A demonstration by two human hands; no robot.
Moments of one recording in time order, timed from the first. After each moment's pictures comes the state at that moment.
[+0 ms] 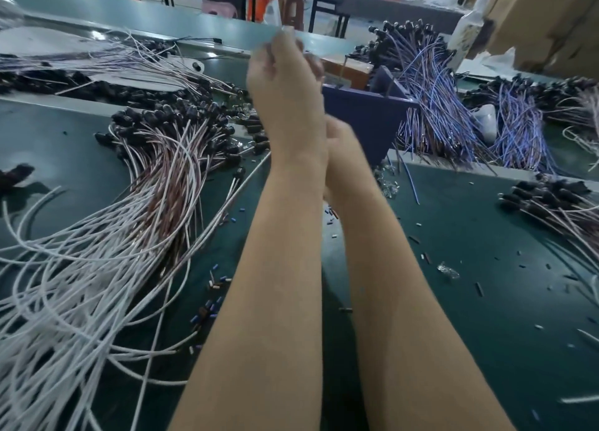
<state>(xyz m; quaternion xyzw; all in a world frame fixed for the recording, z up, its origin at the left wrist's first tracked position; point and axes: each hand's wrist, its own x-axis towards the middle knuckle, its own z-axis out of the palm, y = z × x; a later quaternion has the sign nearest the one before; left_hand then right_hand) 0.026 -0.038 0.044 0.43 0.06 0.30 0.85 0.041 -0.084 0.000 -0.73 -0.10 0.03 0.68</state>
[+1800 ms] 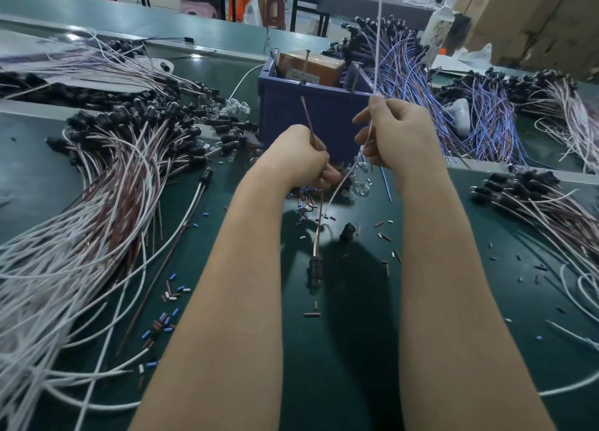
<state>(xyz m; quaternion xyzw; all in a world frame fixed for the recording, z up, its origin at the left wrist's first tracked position) 0.057 -0.057 -0.004 0.77 0.00 -0.07 0.63 0.074 -0.184 0.012 -0.83 -0.03 -0.12 0.55</state>
